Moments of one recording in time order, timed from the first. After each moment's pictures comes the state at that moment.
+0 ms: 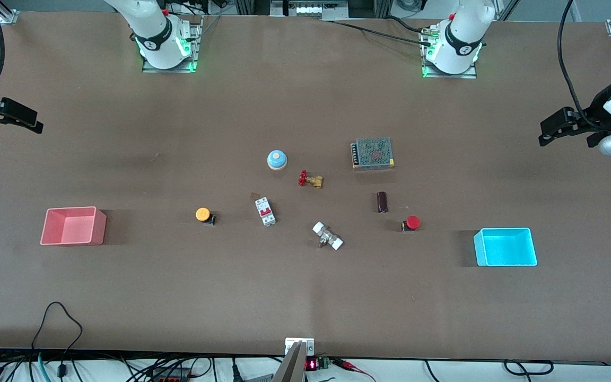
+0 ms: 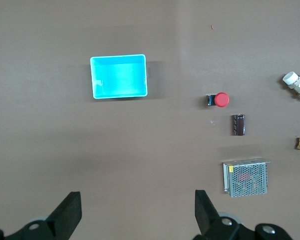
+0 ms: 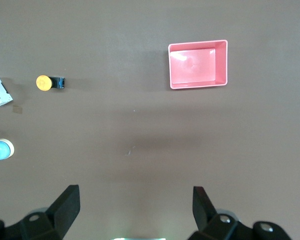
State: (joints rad) left arm 0.03 0.04 -0.05 -1.56 0.00 1.59 -0.01; right arm 0.12 0.06 -0.20 -1.53 0.01 1.51 -0.05
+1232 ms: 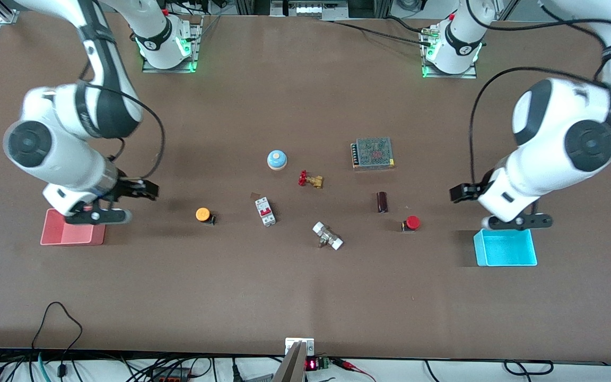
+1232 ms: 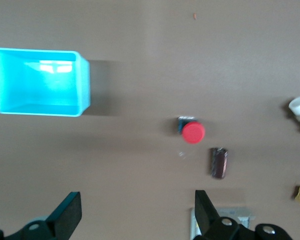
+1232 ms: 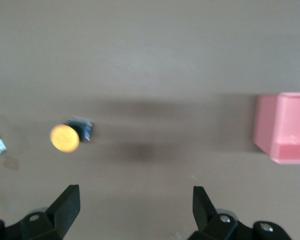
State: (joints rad) left arm -0.14 0.38 -0.08 -1.56 0.00 1.87 -0.31; right arm 0.37 0.39 -0.18 -1.70 0.06 2.06 0.11
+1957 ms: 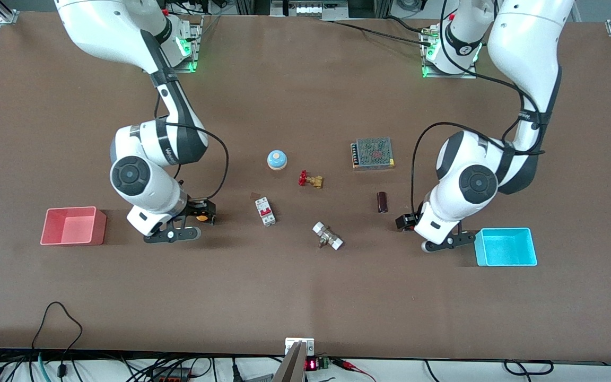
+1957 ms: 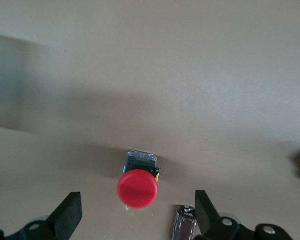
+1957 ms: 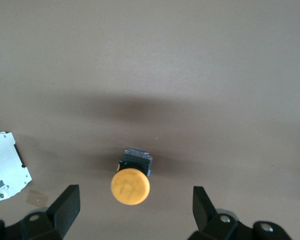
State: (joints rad) left arm -0.23 0.59 -0.08 -1.67 0.00 2.24 -0.55; right arm 0.49 0.60 -0.18 -1.59 0.10 2.16 0.15
